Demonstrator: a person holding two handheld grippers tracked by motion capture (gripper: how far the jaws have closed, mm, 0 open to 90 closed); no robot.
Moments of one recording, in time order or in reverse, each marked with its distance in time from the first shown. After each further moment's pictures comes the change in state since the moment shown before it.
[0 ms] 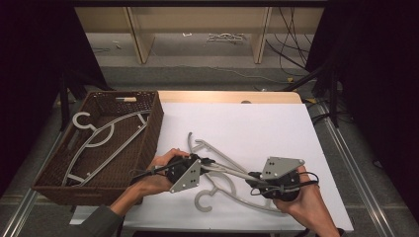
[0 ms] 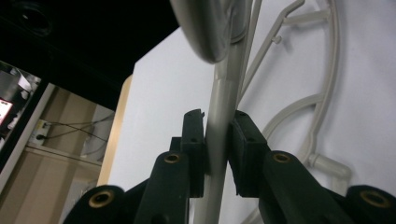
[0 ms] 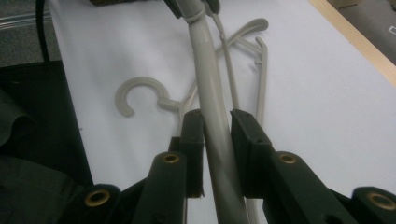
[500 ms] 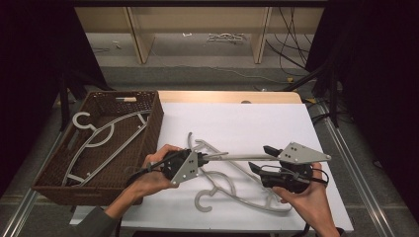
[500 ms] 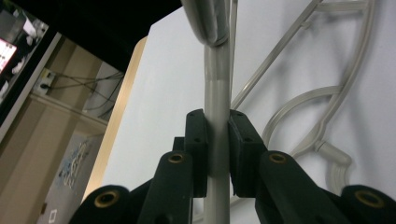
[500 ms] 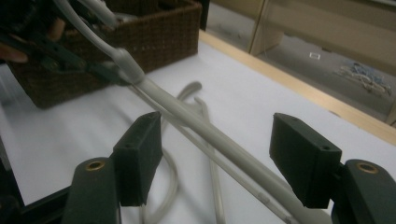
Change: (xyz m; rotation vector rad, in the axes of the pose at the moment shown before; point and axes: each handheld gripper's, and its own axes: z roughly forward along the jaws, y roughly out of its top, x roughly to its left) left arm 0.013 0.005 -0.017 0.110 0.053 -0.181; right arm -0.015 0.001 -0.017 -0.283 -0.190 0.248
